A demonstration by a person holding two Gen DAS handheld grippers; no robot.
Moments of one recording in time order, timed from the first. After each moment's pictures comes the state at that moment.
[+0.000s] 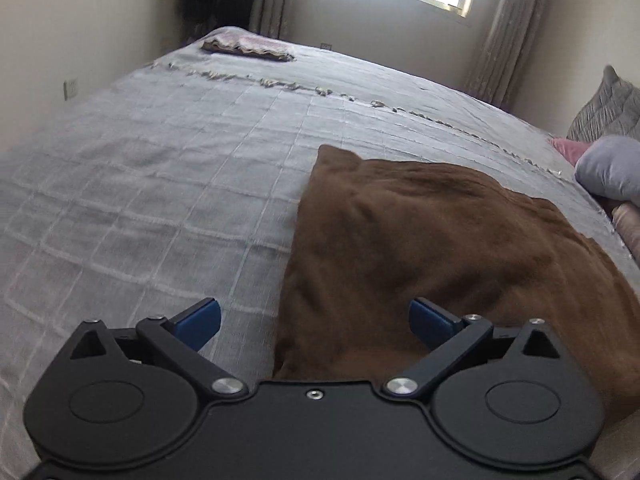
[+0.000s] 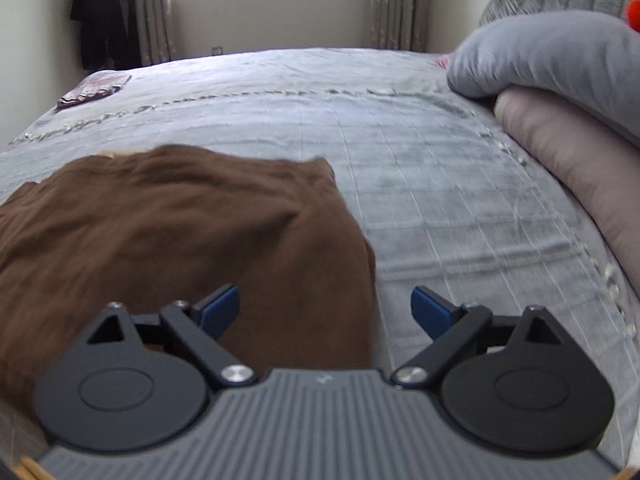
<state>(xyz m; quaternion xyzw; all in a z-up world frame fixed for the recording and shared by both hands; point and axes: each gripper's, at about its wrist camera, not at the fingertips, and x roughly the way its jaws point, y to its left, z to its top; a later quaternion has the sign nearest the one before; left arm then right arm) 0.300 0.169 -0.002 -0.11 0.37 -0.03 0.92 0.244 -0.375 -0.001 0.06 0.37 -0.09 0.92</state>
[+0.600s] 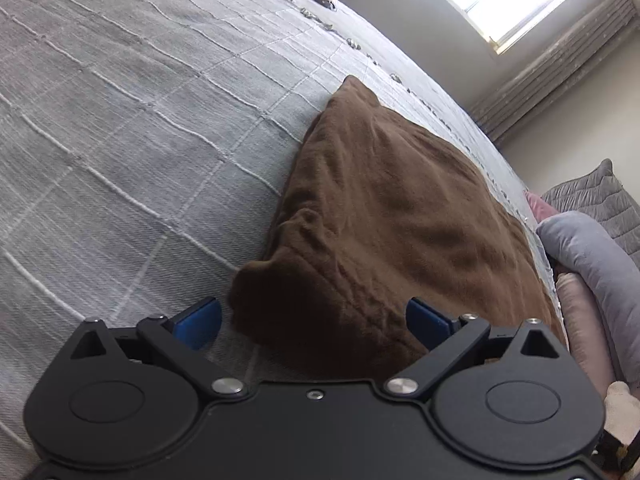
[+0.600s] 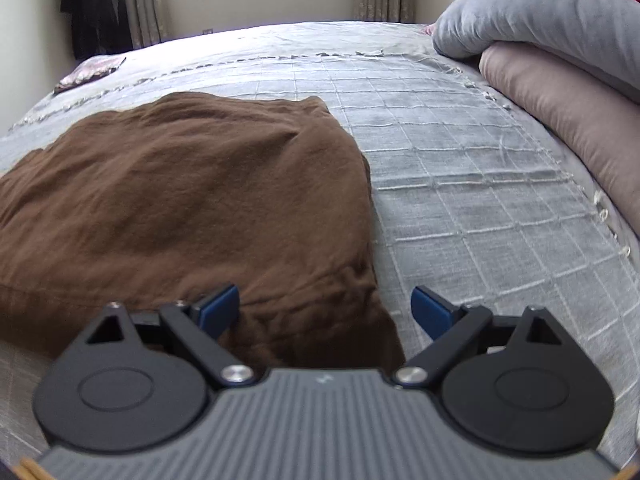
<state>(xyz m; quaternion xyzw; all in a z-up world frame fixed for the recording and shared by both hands) 0.275 0.180 -0.059 -0.31 0.41 -0.06 0.86 0.191 -0.353 -0.026 0.08 0.39 -0.10 0.91</state>
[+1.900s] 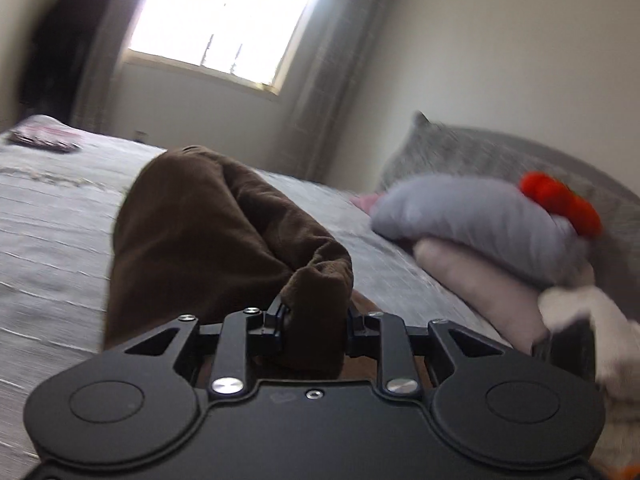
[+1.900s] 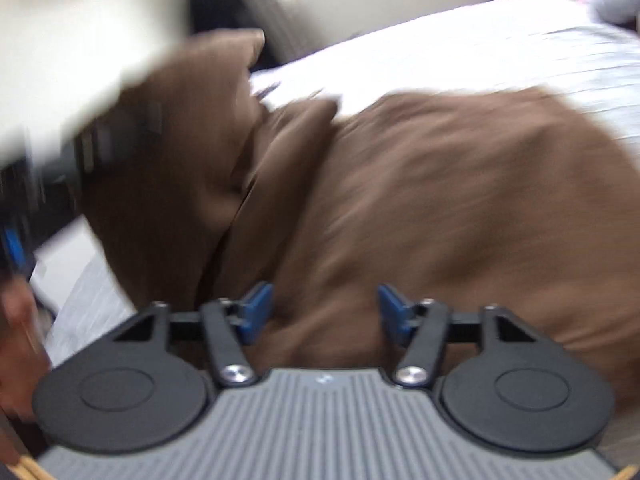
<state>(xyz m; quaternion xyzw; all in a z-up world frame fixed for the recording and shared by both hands) 0.266 -0.071 0.041 -0.12 0.20 -0.30 0.93 0.235 -0.285 -0.014 0.22 0.35 0.13 0.90</state>
